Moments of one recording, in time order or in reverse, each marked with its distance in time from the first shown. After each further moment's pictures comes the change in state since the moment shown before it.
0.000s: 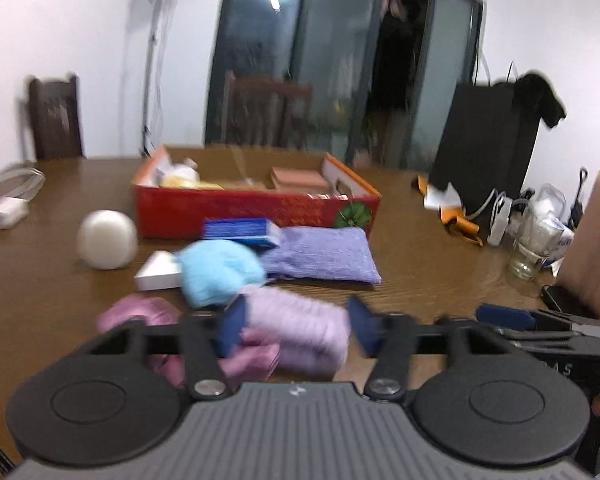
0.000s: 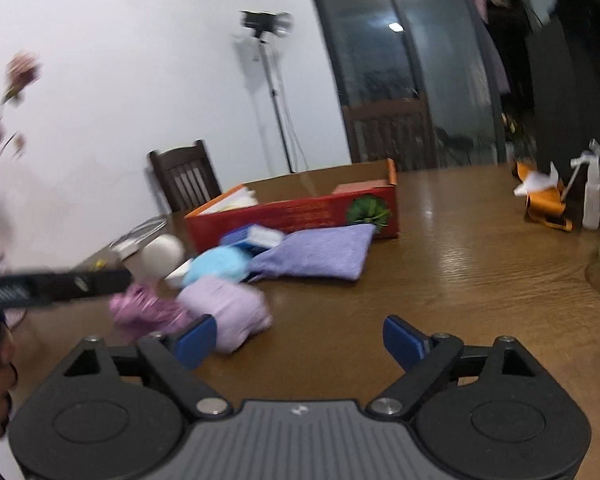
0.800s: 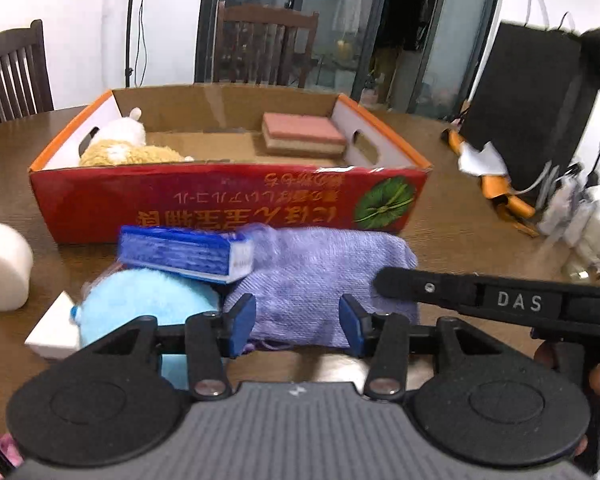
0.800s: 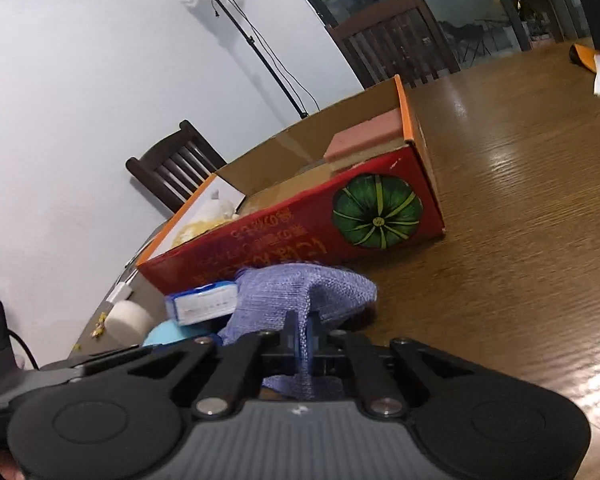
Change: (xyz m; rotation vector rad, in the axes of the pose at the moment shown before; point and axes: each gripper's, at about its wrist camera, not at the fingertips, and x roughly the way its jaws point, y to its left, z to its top) left arm 0.130 0.003 0.035 -0.016 0.165 0.000; right arm 0.154 -0.060 0.062 0.227 0.185 0.195
